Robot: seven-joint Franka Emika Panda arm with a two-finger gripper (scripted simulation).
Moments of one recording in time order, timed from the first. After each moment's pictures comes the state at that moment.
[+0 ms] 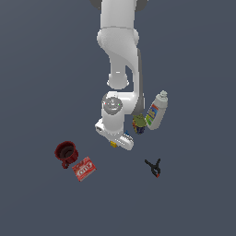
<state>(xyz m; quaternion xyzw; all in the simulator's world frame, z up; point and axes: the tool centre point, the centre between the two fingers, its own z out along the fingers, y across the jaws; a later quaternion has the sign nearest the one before) 0.006 -0.019 0.022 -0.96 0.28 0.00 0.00</state>
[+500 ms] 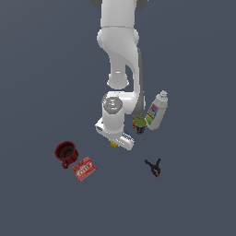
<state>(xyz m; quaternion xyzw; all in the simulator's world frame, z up) 0.006 -0.018 0.024 -0.96 0.28 0.00 0.00</state>
